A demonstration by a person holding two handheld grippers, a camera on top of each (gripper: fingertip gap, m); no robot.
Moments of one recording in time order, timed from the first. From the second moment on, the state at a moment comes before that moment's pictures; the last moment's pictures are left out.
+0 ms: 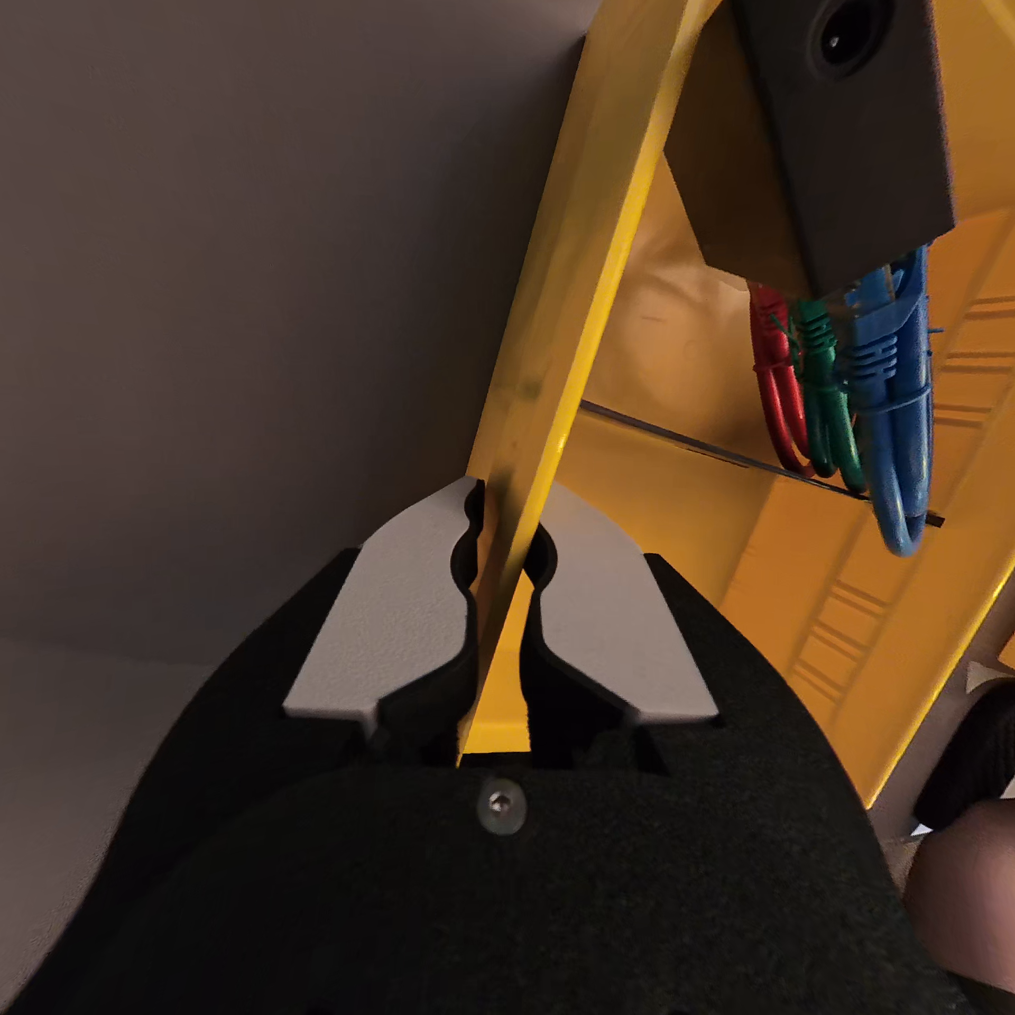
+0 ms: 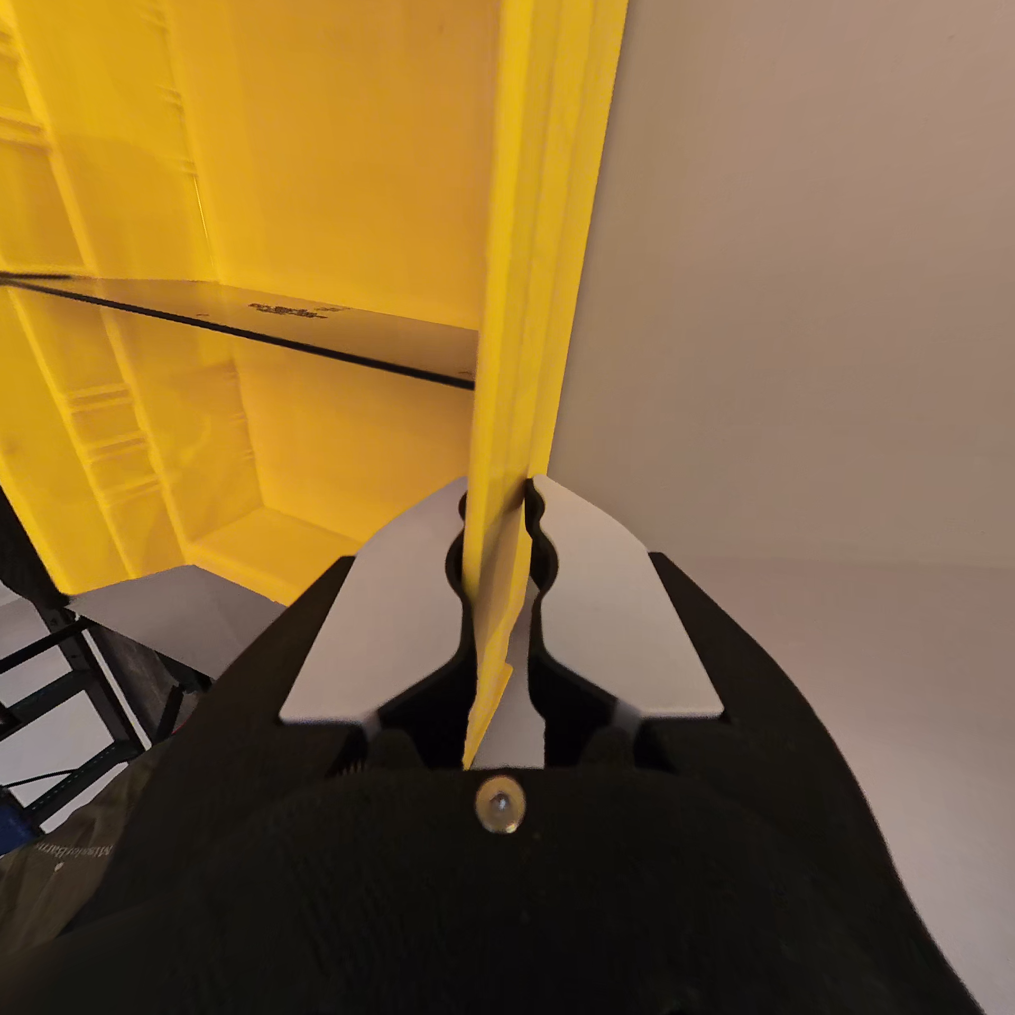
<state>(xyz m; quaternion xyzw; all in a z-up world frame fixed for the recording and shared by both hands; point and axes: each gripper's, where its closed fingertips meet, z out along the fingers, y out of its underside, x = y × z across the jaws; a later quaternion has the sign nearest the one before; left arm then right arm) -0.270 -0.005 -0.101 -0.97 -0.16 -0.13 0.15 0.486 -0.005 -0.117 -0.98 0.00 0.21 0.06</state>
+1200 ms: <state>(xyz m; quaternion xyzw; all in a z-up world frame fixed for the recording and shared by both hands) -0.278 -0.001 -0.101 -0.96 -0.19 -0.15 0.16 0.482 -0.003 -0.119 -0.98 -0.06 0.18 0.06</state>
